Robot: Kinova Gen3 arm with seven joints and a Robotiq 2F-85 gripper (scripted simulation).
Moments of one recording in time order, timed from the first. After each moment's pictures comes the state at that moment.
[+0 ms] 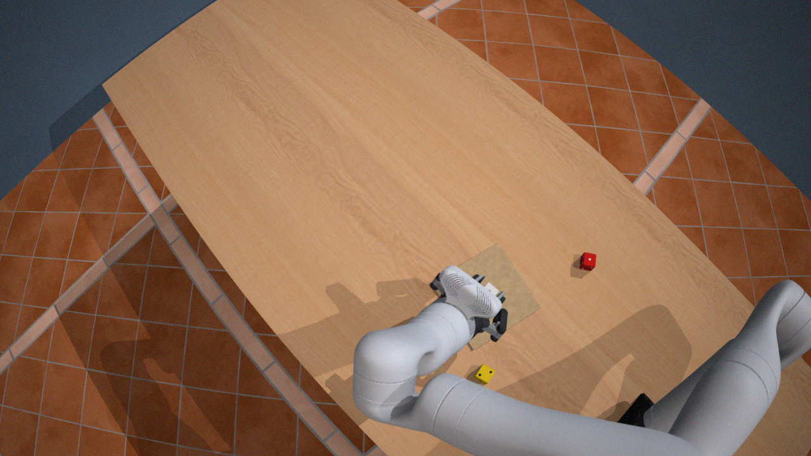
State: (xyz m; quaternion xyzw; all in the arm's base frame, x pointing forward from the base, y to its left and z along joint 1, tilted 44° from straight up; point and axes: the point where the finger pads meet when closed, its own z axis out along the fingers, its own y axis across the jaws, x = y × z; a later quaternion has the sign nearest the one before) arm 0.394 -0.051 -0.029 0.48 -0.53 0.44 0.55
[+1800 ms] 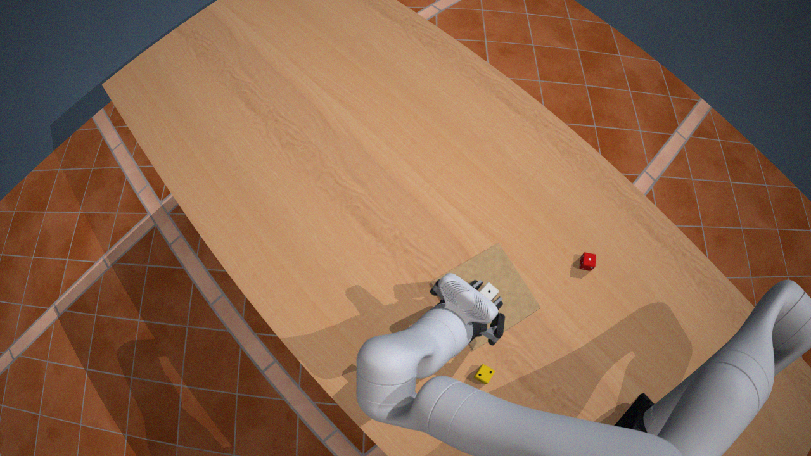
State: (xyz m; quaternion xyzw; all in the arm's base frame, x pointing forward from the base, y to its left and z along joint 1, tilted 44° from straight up) arm 0.388 -0.075 -0.052 0.48 -0.53 0.44 0.55
